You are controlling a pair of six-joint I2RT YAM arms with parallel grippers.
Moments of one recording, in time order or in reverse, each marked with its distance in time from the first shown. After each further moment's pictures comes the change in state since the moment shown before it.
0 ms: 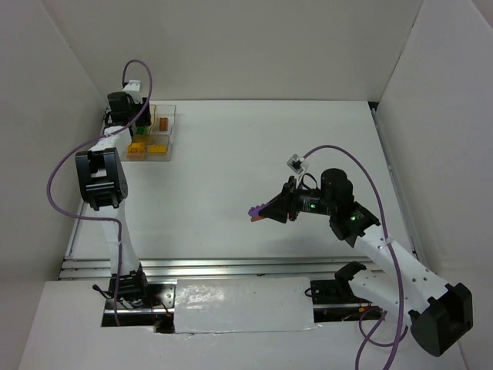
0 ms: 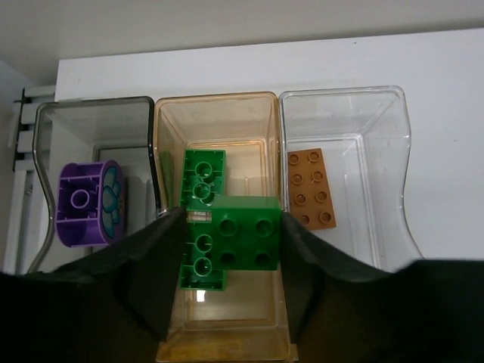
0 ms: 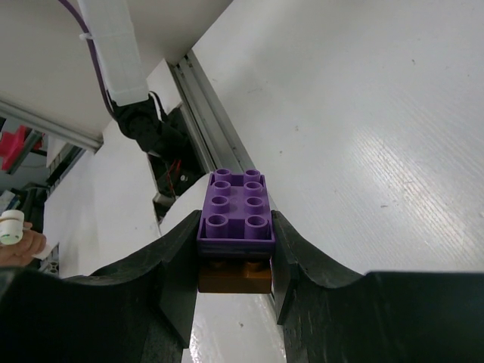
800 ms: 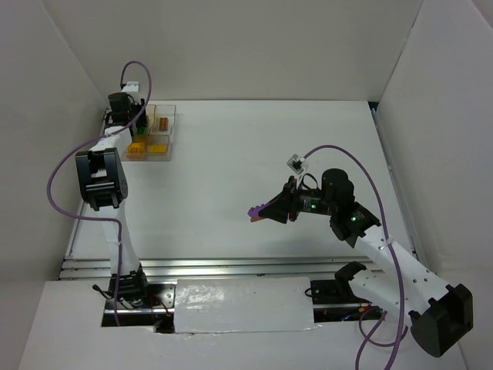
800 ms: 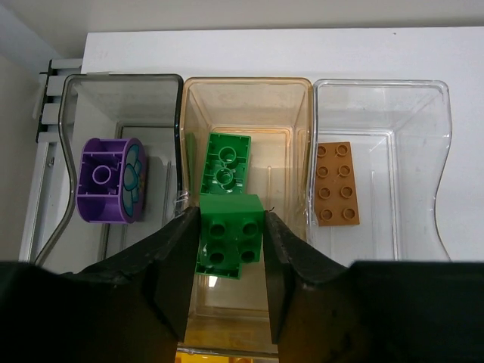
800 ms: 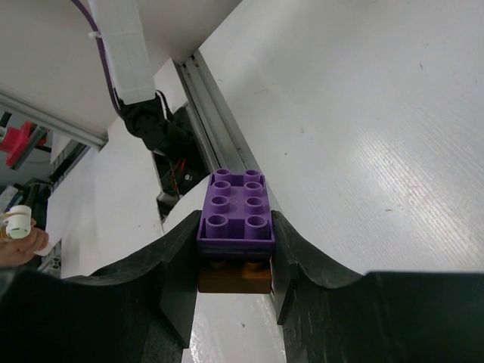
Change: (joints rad) left arm 0.000 -0.004 -0.006 -0.025 -0.094 -0.027; right arm 0.000 -0.005 0.000 0.009 -0.019 -0.001
